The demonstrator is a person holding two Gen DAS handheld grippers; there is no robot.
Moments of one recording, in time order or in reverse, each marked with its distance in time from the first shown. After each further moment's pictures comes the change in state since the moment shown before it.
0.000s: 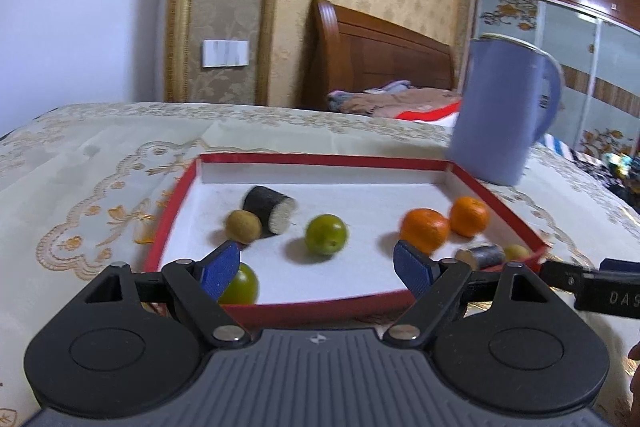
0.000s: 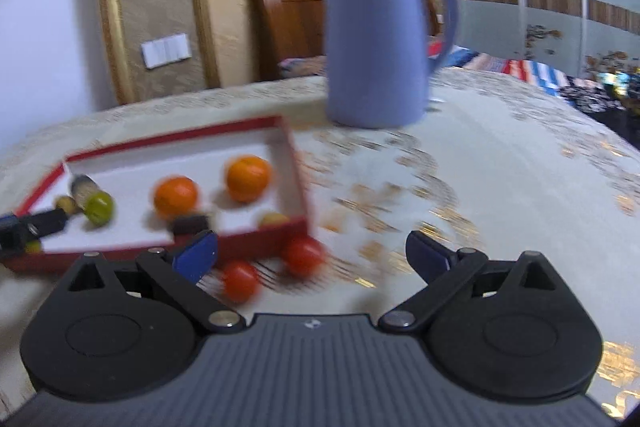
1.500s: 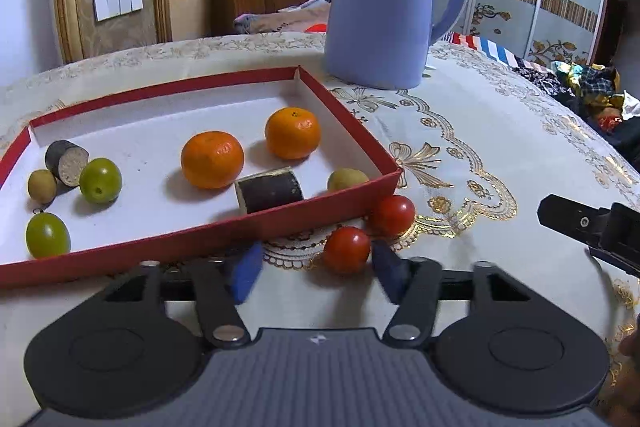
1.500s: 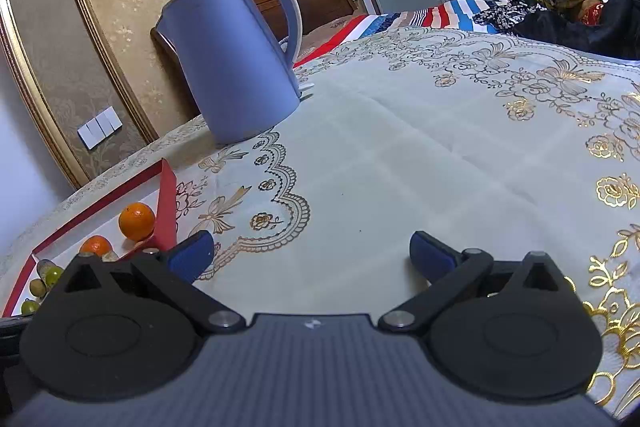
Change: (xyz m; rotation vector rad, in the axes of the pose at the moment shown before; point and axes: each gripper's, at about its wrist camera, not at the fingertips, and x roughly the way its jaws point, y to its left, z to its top) left arm 0.041 -0.135 -0.015 0.130 0.246 -0.124; right arm -0.019 -0.116 -0.023 0.369 -0.038 -0.035
